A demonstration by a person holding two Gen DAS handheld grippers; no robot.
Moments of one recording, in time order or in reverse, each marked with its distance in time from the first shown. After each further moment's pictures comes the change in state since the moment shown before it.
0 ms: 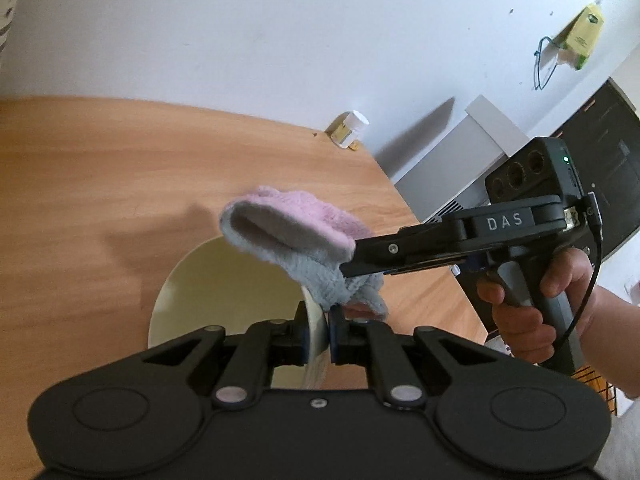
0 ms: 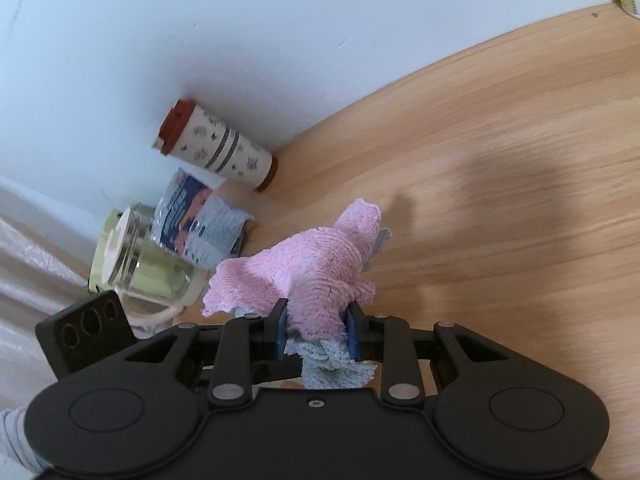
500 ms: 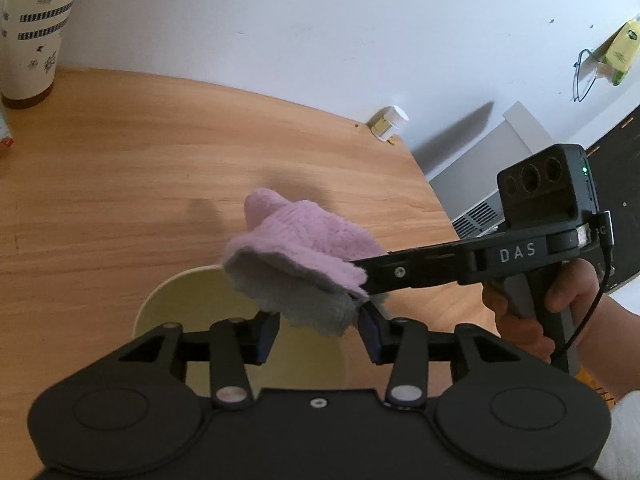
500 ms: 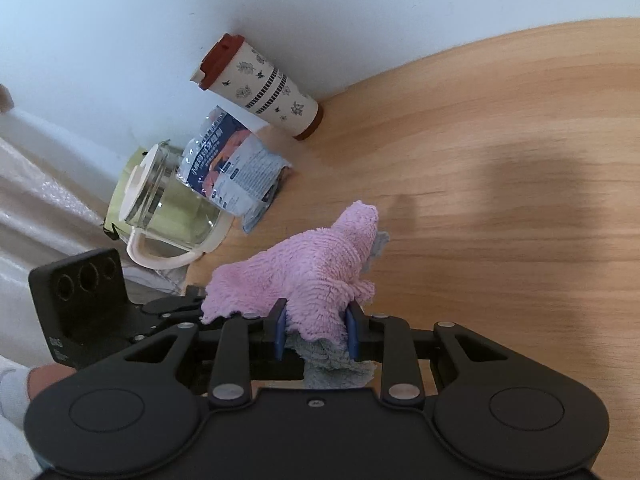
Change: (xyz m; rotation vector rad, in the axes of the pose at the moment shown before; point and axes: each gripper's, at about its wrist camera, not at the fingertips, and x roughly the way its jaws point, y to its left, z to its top) left arm -0.016 -0.006 -0.009 -0.060 0.023 0.113; right arm 0.025 0.016 -0.014 -0.120 0.124 0.063
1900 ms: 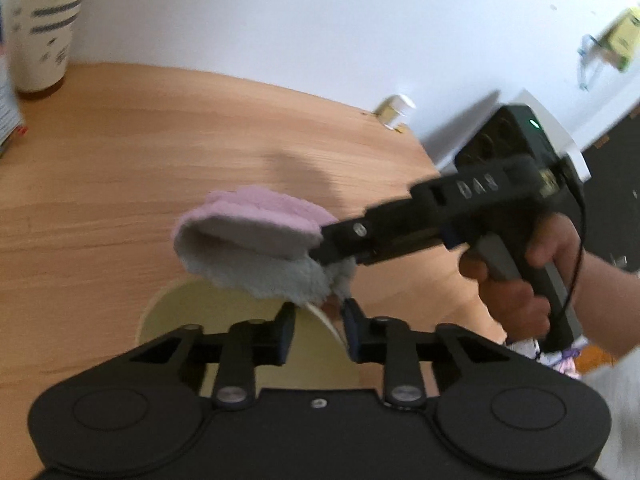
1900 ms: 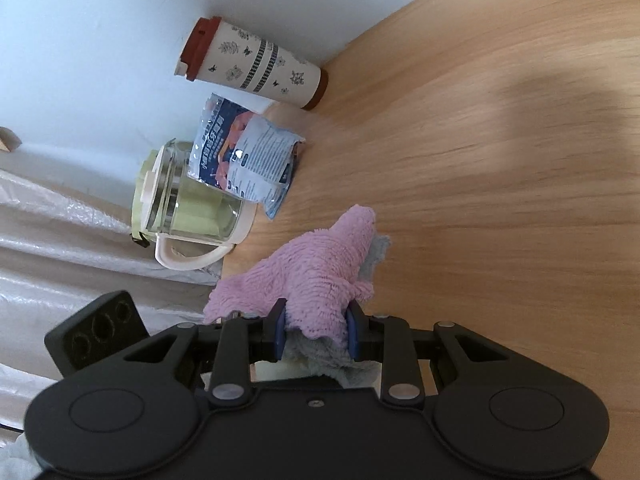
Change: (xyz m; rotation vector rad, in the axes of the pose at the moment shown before) left arm -0.011 -0.008 -0.015 0.061 0.012 0.032; right arm 0.032 -0.023 0.004 0.170 0.093 0.147
